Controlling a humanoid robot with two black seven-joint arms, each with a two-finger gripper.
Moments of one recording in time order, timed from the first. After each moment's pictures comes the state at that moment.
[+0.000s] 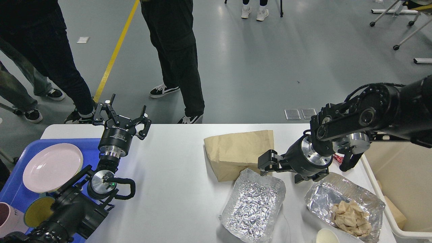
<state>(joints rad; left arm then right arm) -0.54 0.10 -1.00 -0.62 -0.08 -0.50 -0.41 1.96 -0.19 -1.13 1.62 0.12 0.24 -0.06</state>
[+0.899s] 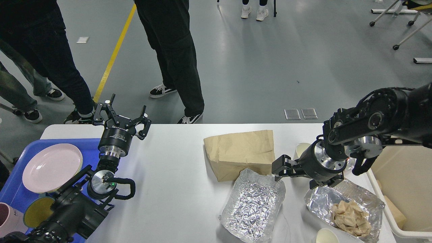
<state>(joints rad) -0.54 0.10 -1.00 -0.62 -0.08 -0.50 -0.41 1.96 -0.21 -1.20 1.64 0.12 0.24 -0.06</state>
